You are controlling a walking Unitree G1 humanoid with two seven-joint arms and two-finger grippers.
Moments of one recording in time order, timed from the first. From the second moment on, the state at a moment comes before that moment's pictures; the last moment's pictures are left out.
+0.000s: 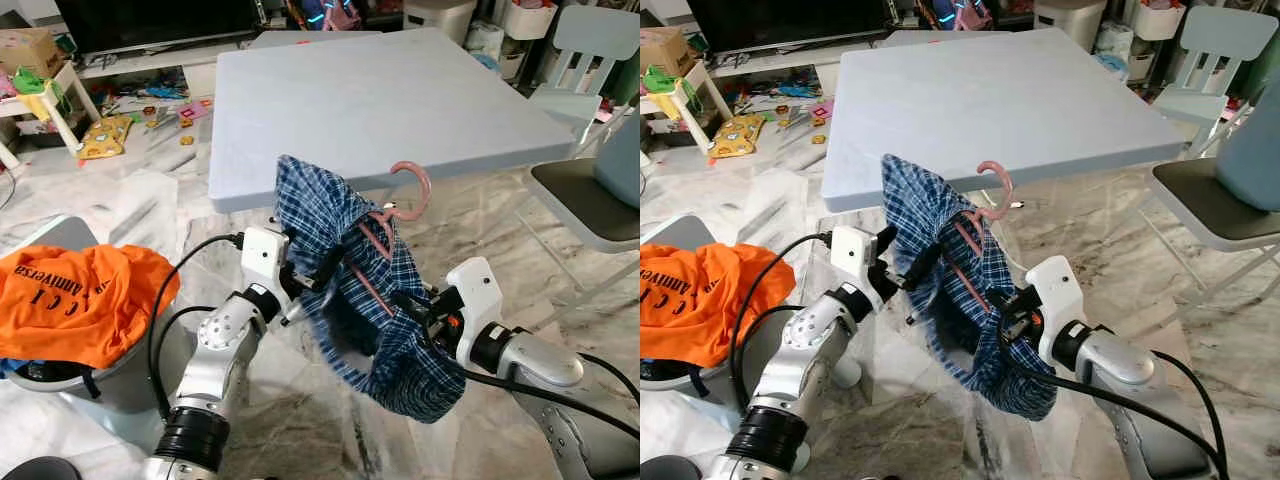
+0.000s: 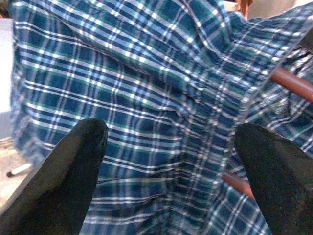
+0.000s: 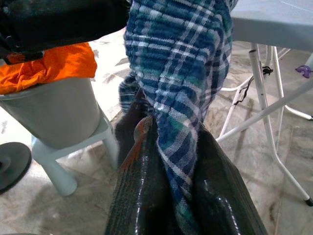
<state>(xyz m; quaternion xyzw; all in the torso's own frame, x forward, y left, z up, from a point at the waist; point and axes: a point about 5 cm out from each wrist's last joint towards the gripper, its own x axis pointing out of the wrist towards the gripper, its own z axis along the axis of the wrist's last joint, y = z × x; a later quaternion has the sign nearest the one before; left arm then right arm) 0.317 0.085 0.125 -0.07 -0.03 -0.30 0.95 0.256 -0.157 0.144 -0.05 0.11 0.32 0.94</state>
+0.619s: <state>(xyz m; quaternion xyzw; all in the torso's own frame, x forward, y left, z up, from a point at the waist) 0.323 0.093 0.120 -0.04 -0.04 -0.27 0.96 0.245 -0.155 0.143 -0.07 0.14 0.40 0.90</state>
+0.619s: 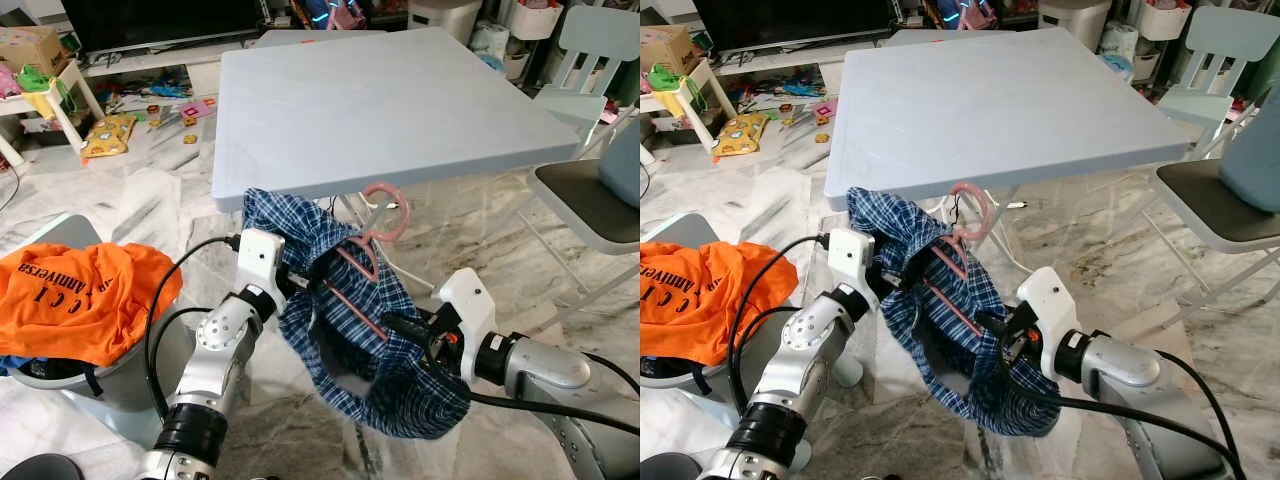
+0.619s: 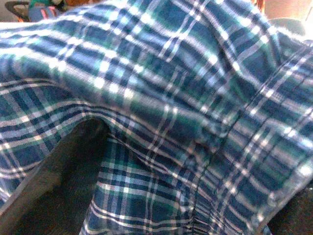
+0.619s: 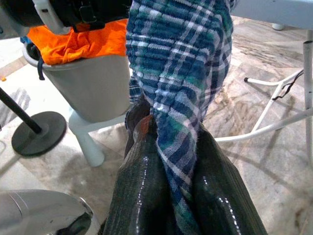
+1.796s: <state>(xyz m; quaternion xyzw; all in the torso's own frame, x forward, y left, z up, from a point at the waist) 0.326 0.130 0.118 0.00 -0.04 -0.23 0.97 0.263 -0.208 0.137 -0.29 0.15 0.37 0.87</state>
